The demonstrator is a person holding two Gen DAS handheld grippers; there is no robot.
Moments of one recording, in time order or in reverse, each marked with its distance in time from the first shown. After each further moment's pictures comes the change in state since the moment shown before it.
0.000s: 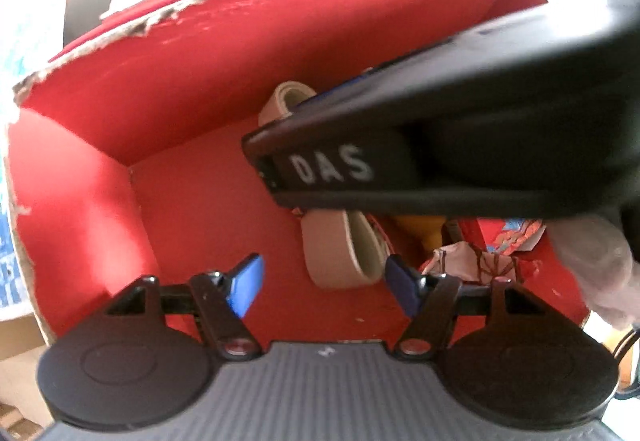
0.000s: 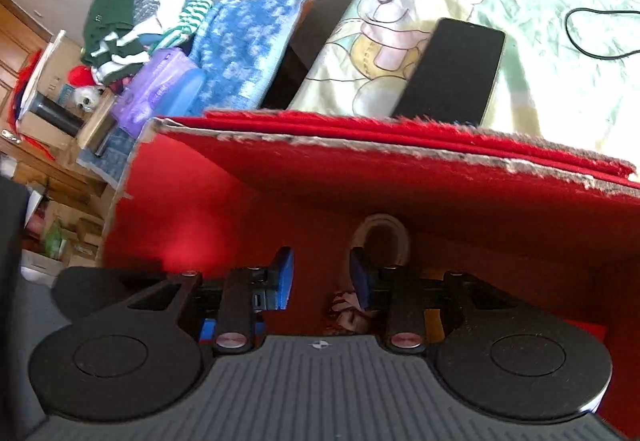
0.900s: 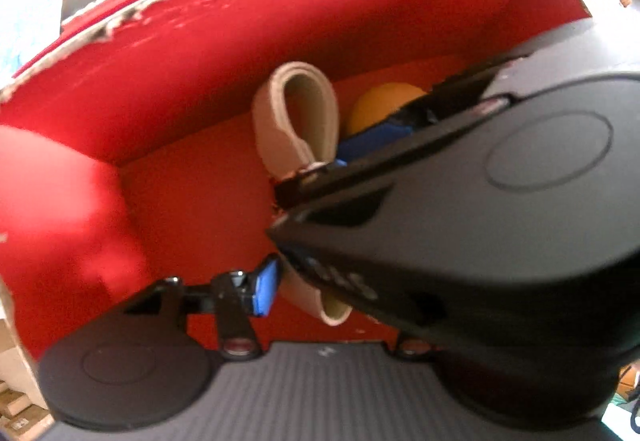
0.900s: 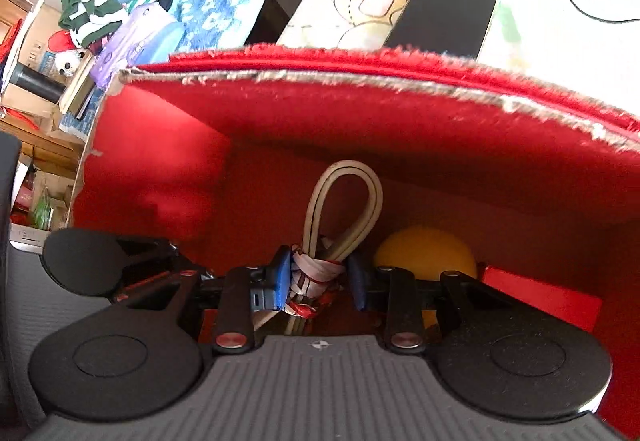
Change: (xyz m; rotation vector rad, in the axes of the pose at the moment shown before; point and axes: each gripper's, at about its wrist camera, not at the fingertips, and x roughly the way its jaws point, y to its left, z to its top) left arm 0.025 -0.017 0.018 -0.024 0.067 0.032; right arm 0.008 -0.008 -0.009 0.001 0.141 -0.043
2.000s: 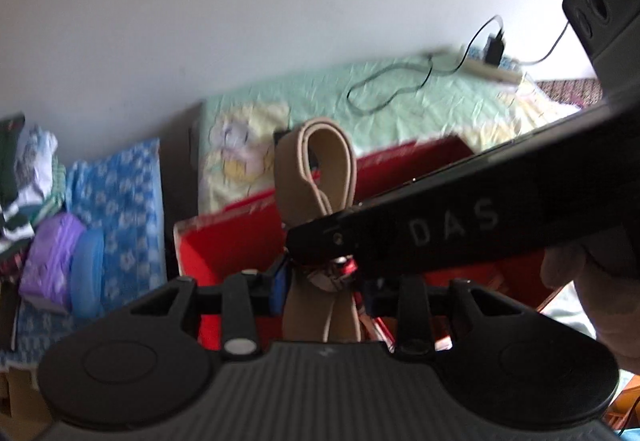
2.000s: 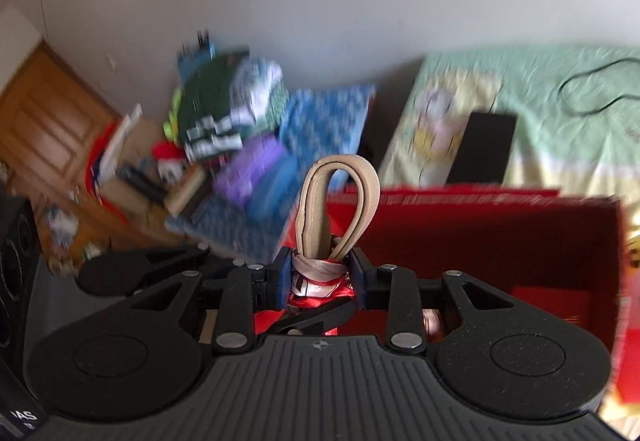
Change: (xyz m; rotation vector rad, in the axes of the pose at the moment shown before) left arm -0.115 -0.020 -0.071 0.065 -0.513 0.161; right arm -0.096 0.044 -0.026 0.008 -0.349 0.194
